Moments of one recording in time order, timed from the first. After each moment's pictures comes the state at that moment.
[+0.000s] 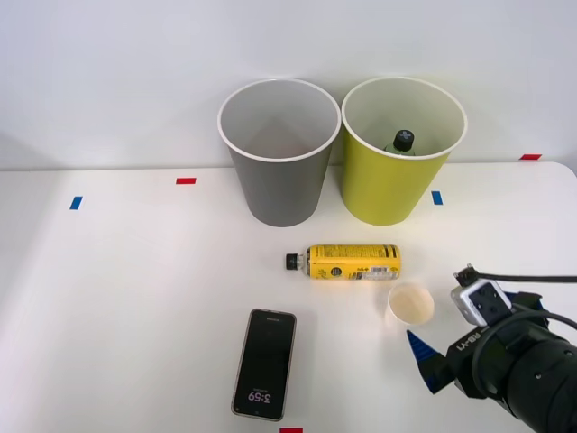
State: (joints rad) arm 0.41 -0.82 0.27 -2.62 -0.20 0.95 1.42
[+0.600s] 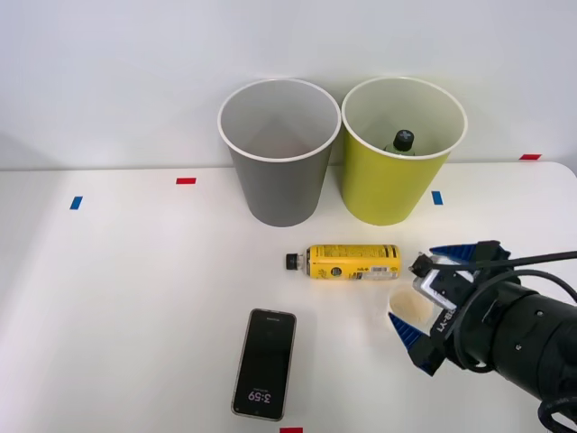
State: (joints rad) arm 0.20 -0.90 0.30 -2.62 -0.36 0.98 1.78
